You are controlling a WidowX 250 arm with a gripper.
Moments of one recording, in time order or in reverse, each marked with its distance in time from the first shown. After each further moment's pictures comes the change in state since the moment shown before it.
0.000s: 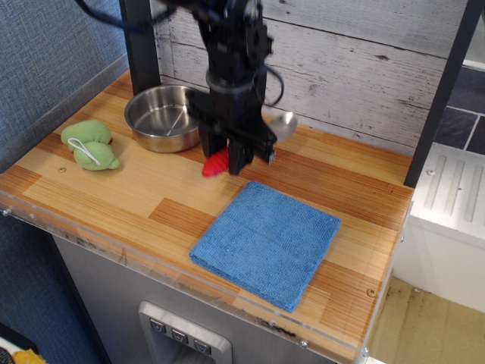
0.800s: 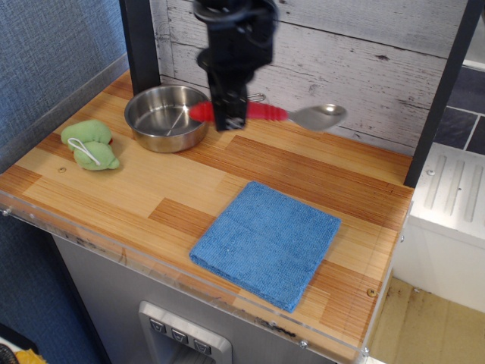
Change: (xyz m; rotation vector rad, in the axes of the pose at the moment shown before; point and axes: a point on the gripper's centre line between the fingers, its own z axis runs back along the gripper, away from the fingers) arm -0.005 0.002 0.069 -0.016 -0.084 -0.751
